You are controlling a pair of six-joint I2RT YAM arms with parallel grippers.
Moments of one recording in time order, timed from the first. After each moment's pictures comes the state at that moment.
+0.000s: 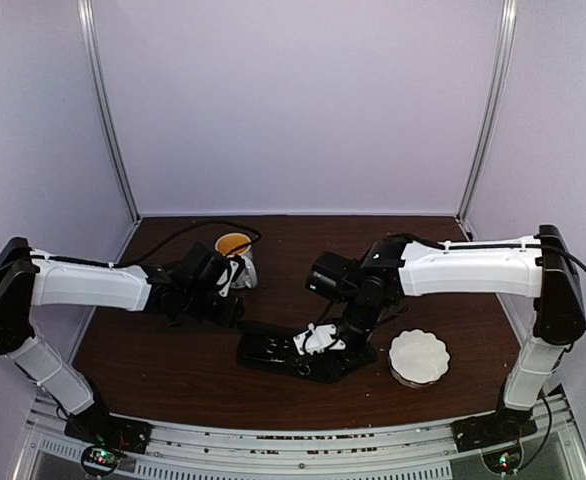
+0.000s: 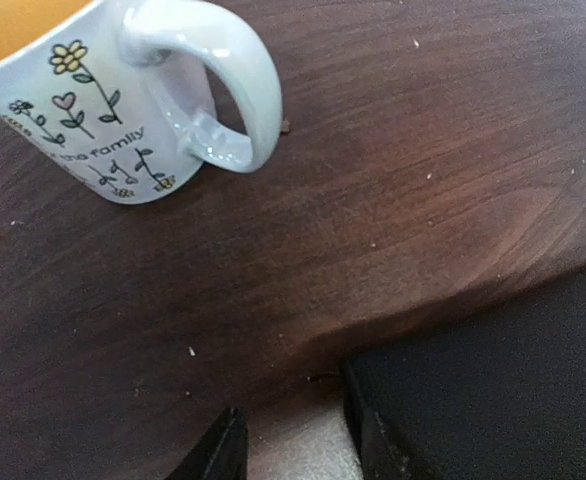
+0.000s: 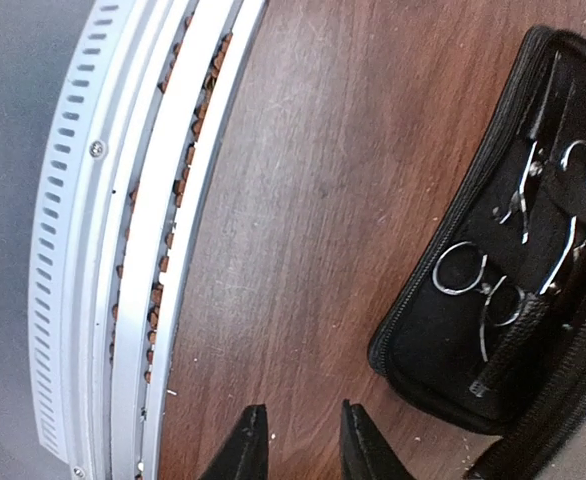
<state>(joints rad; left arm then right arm) -0.79 1.53 0.86 -0.21 -0.16 -0.30 1.05 1.79 1.37 -0.99 -0.33 -0.76</state>
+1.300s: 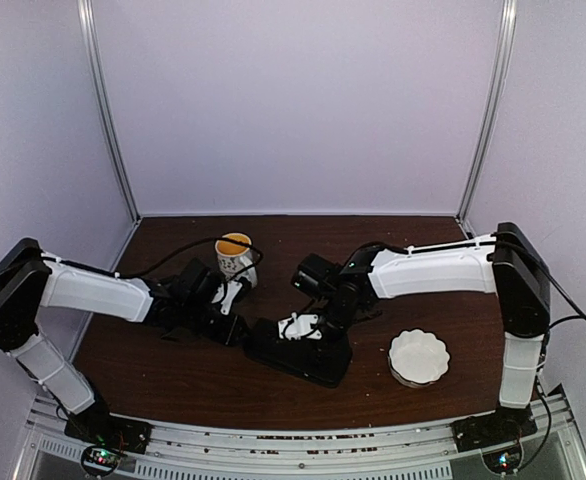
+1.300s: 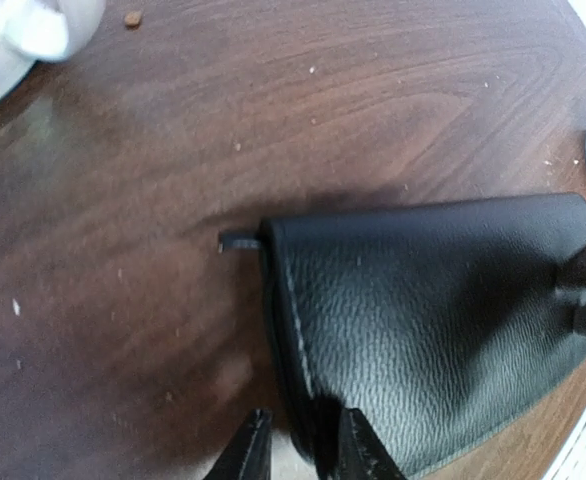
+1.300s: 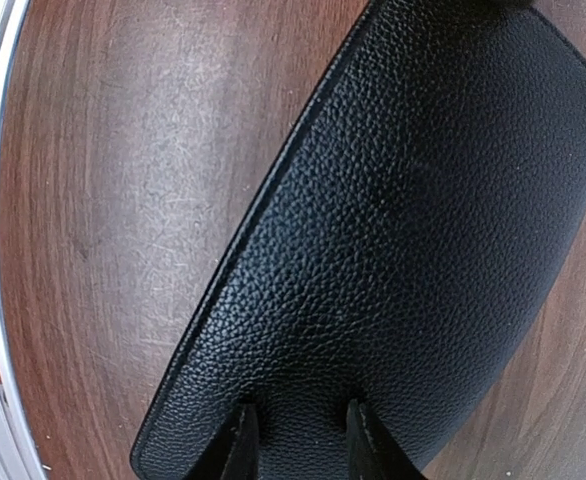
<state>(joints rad) -0.77 1.59 0.77 -0.10 0.19 -0.33 0.99 1.96 1.43 -0.77 -0.17 -0.65</state>
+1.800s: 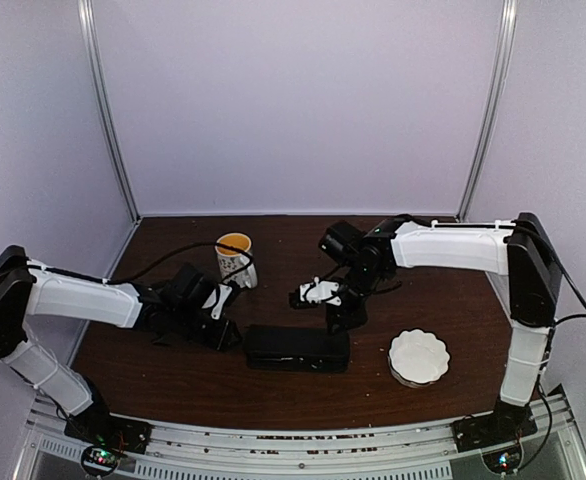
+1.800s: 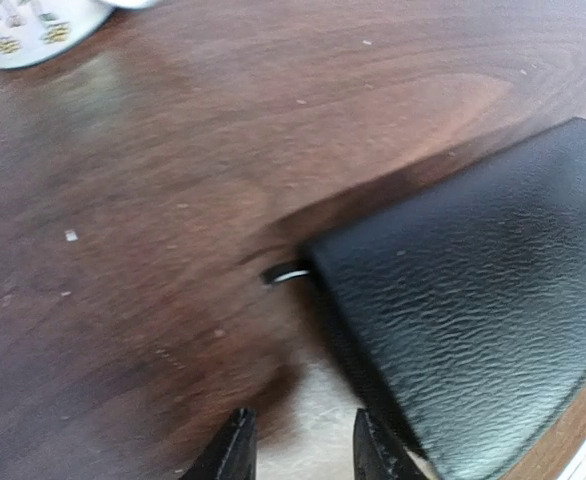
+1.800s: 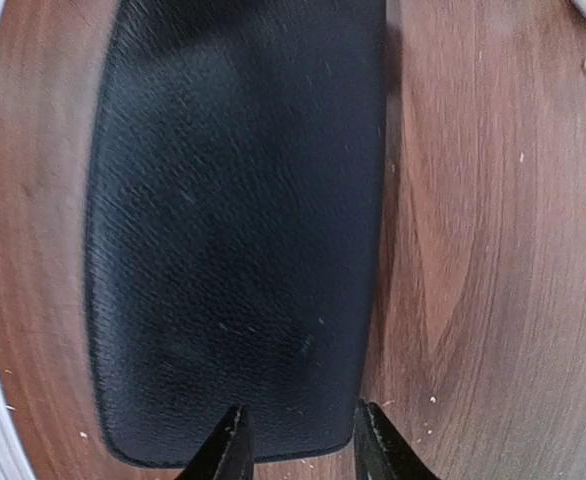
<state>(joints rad) -0.78 1.50 0.70 -0.16 0.09 -0.36 0.83 1.92 1.46 -0.84 -0.23 -0.72</state>
